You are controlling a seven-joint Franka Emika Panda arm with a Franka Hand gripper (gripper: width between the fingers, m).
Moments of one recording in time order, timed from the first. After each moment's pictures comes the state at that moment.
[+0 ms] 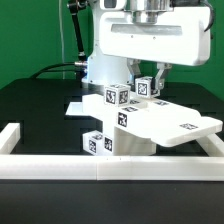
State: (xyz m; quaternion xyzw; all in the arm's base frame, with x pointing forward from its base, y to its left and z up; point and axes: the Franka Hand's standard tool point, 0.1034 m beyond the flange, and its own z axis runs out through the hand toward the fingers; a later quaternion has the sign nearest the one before) arm 0.565 0.030 0.119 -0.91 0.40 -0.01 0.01
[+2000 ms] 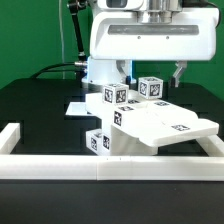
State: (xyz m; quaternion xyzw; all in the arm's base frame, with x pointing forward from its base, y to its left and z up) arm 0.567 0.032 0.119 -1.00 -0.05 -0.01 0.01
